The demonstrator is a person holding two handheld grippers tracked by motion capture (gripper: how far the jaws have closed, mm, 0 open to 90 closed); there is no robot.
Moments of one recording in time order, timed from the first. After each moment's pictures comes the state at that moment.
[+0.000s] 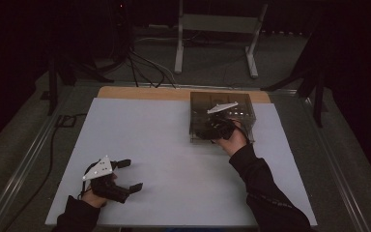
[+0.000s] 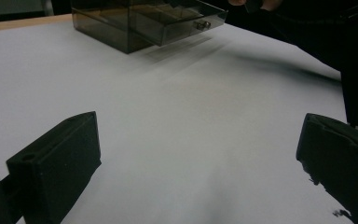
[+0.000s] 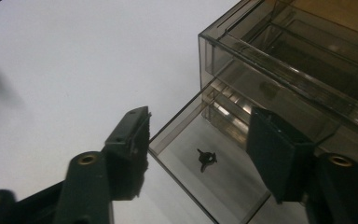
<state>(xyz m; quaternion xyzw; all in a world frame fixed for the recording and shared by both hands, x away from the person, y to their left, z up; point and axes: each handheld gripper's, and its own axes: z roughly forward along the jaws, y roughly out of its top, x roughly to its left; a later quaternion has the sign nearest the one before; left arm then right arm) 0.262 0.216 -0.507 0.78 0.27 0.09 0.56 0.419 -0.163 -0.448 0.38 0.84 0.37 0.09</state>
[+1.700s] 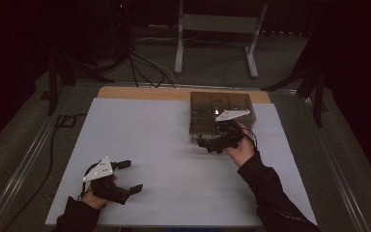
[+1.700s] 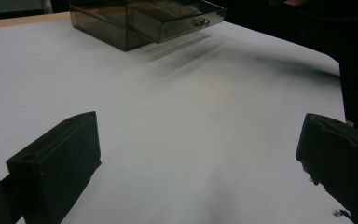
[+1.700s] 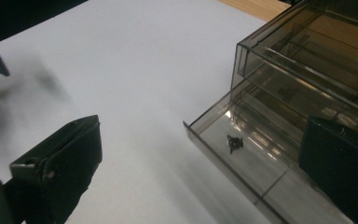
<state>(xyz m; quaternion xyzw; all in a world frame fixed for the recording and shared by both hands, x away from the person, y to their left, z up) 0.259 0.215 -0.508 0.78 0.27 0.09 0.56 0.379 -0.181 -0.430 0.34 0.83 0.43 0.09</state>
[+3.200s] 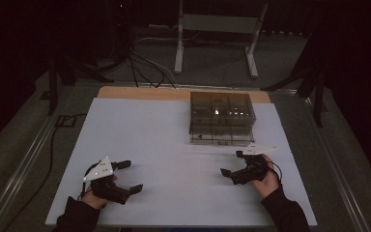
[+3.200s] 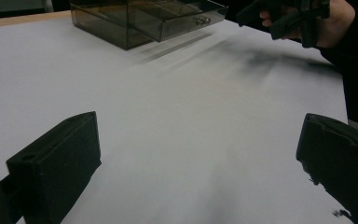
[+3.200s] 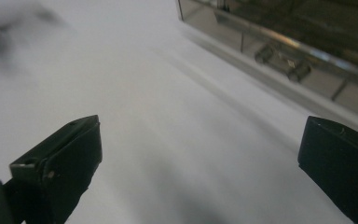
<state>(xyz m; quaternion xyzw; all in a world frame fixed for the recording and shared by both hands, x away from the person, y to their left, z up) 0.259 0.215 -0.508 0.78 0.27 0.09 0.56 0.309 -0.258 -0.491 0.36 0.82 0.43 0.10</state>
